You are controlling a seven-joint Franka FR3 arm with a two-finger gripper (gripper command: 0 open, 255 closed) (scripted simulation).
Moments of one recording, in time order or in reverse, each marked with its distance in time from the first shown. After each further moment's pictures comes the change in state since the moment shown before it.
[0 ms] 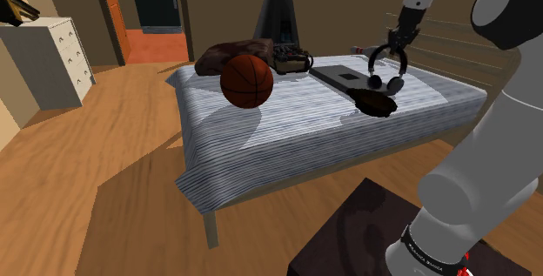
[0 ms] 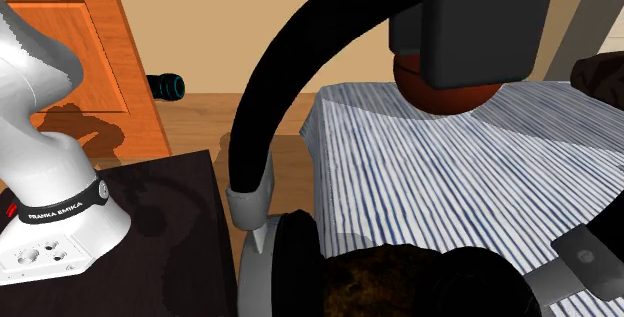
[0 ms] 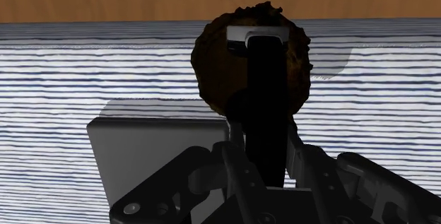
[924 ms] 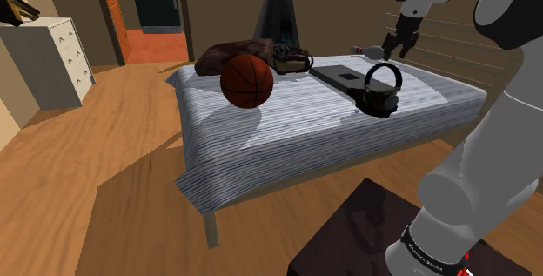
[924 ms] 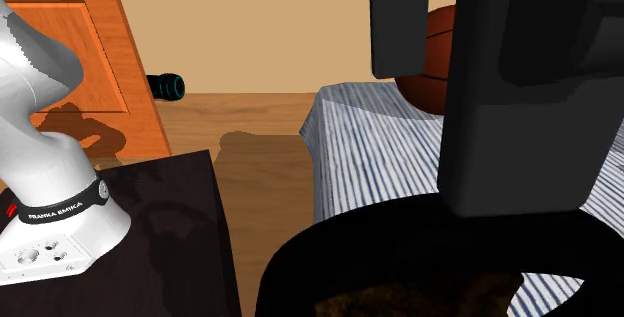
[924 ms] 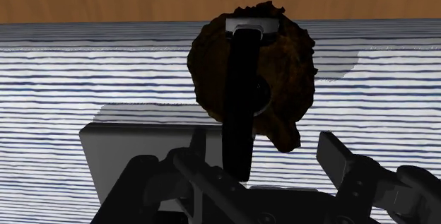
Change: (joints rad) arm 0.001 -0.012 0.002 -0.079 -0.006 0.069 0.004
